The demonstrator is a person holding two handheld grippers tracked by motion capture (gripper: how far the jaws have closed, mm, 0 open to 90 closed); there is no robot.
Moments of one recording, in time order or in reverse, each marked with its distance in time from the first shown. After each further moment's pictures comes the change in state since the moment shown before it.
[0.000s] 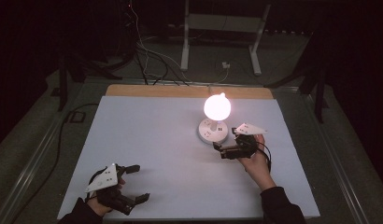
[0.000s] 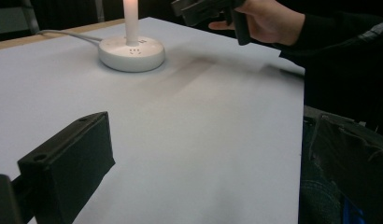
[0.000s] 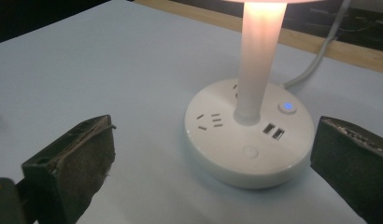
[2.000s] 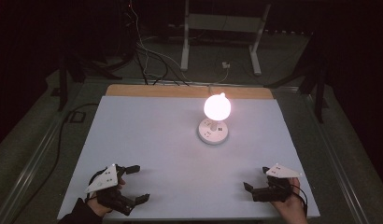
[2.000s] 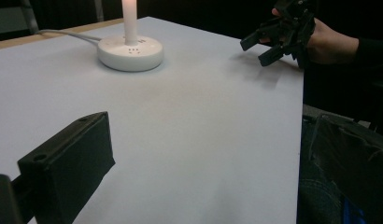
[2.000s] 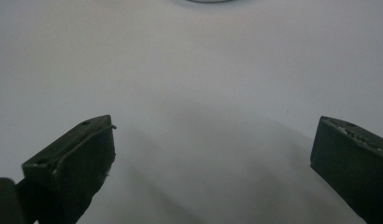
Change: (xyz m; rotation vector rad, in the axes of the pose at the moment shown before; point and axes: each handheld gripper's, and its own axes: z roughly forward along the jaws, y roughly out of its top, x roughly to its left) left arm -0.001 0.000 0.000 0.002 -0.001 0.003; right arm -0.001 -0.108 -0.099 0.165 -0.078 0.037
